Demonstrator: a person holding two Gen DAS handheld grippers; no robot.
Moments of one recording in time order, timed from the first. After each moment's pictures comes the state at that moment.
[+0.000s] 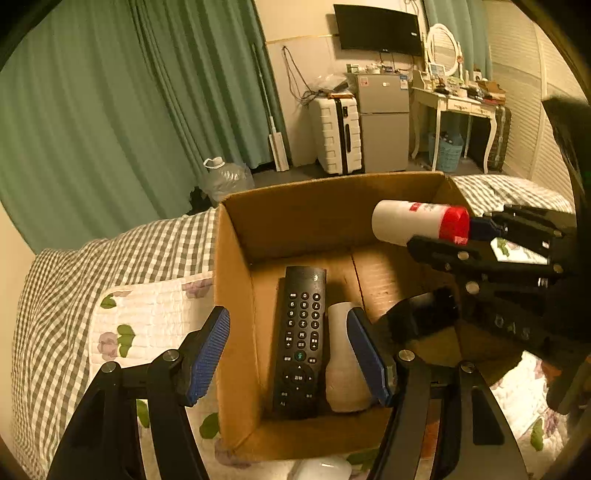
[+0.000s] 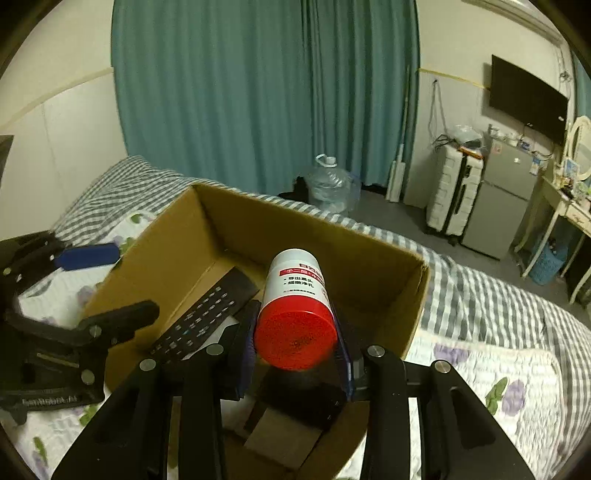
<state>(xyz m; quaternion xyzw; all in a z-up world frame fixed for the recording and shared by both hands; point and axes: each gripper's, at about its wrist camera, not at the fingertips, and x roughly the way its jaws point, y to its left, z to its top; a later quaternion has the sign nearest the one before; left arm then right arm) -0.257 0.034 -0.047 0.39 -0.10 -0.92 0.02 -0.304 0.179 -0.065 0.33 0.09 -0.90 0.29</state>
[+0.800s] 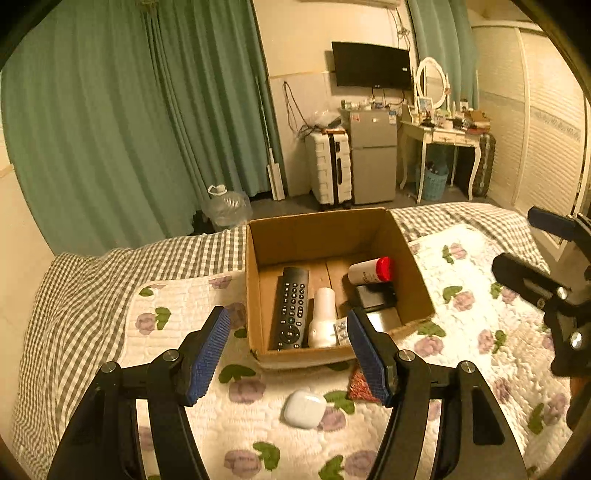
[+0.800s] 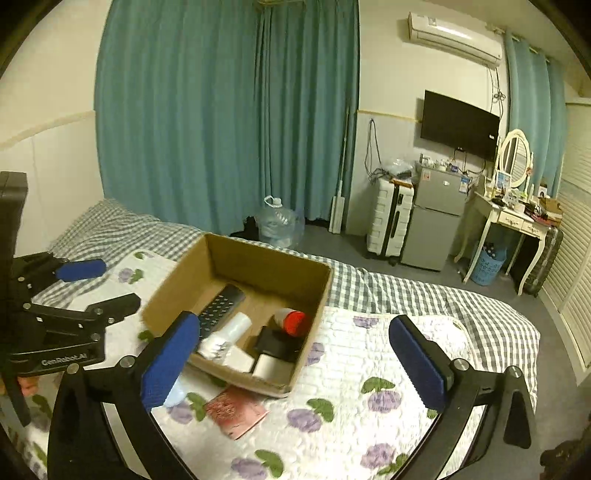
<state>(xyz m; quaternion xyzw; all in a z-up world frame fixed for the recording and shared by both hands) -0.135 0.033 0.031 0.33 -0.07 -0.94 0.01 -0.140 0.245 0.040 0.25 0.07 -0.94 0.20</state>
